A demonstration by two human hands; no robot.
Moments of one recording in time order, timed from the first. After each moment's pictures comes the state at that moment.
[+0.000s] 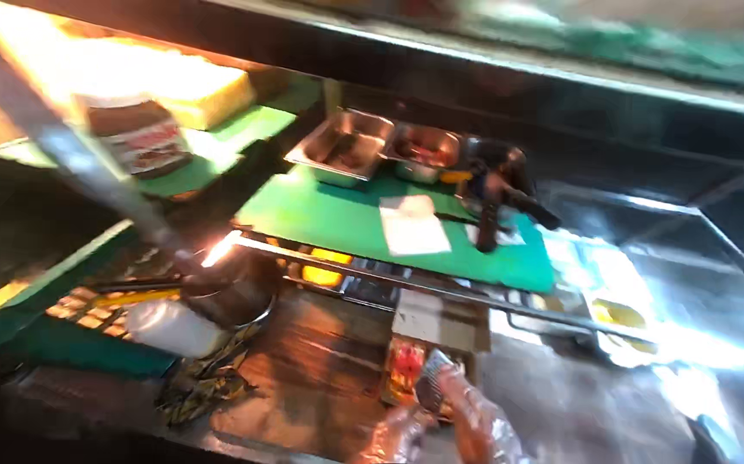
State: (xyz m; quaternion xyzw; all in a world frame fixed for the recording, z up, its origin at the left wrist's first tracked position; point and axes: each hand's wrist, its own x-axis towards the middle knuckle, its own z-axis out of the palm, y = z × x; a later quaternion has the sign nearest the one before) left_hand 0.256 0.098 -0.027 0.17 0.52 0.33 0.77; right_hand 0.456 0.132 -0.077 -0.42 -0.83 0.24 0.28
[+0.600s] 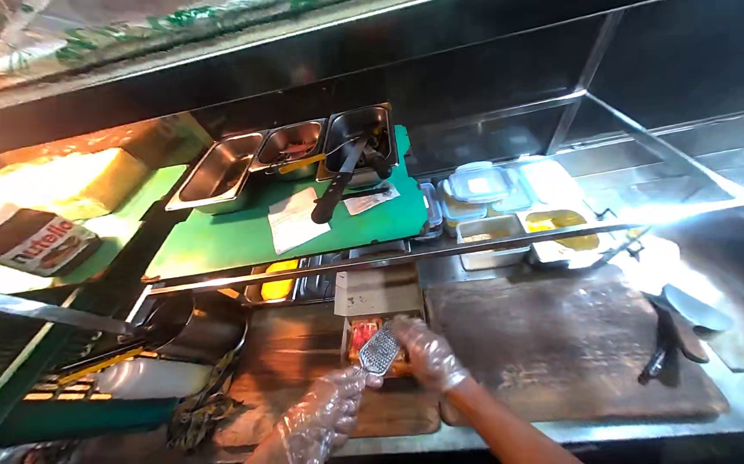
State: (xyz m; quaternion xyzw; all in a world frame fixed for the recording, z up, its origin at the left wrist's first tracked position) left_hand 0.273 0.127 0.023 0.21 0.58 0.15 0.77; right_hand 0.490 0.137 -0.103 -0.47 -0.77 0.30 0.31
